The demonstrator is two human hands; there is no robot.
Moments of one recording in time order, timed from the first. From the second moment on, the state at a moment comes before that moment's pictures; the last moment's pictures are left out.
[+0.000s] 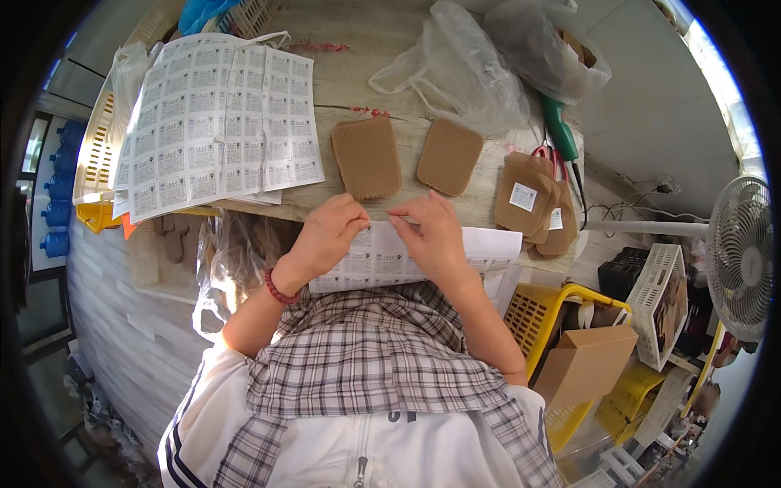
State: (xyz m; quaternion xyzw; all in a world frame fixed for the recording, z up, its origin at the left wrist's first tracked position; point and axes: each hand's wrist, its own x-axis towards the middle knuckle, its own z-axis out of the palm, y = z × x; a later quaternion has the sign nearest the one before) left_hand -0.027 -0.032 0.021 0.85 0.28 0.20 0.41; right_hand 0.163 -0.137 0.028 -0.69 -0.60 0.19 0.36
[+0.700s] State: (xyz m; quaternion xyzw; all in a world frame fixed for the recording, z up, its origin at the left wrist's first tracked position) left_hand -0.042 -0.026 0.012 0.79 0.28 0.13 0.53; right_hand 0.147 -0.127 0.014 -0.66 -0.48 0.42 0.40
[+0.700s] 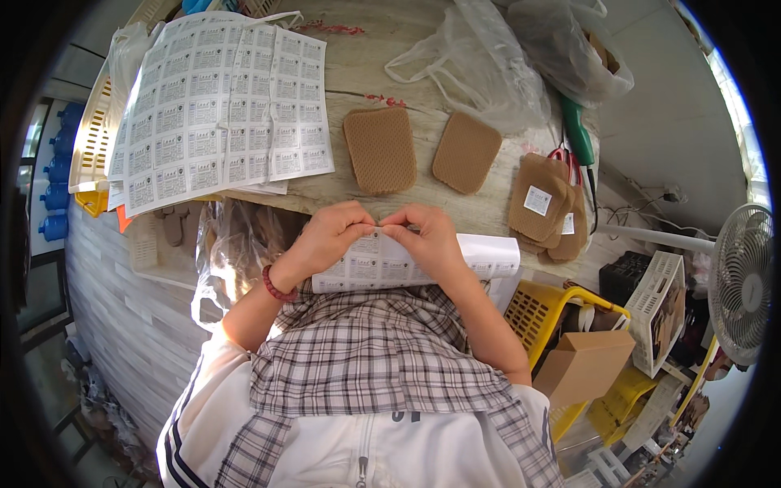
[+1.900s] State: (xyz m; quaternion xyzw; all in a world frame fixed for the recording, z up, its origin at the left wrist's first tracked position) left_hand -0.044 -0.002 0.019 0.86 0.30 0.17 0.36; right_hand 0.146 -0.113 0.017 -0.57 -0.37 0.36 0.64
